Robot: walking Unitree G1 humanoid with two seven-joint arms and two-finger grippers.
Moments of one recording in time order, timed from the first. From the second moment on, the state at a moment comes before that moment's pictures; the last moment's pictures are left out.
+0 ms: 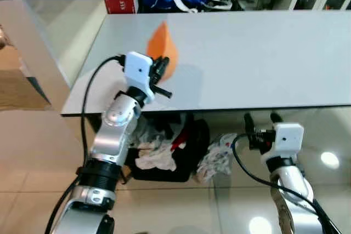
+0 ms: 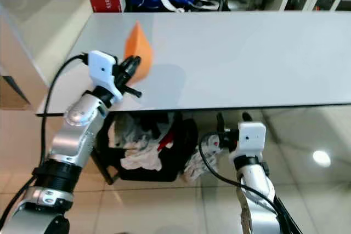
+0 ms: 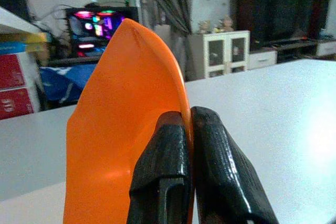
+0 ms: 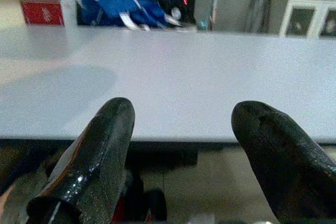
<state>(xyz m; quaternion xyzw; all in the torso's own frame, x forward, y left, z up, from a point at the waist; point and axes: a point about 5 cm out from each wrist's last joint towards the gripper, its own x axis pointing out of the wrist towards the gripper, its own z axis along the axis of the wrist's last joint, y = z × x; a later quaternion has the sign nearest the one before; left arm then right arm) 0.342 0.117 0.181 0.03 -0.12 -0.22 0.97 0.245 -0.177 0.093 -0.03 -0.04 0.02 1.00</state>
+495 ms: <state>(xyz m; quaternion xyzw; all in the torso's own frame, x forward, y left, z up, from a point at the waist) 0.350 0.131 0.190 0.04 -0.13 -0.18 0.97 0.247 -0.170 0.098 -0.03 -0.05 0.03 1.00</state>
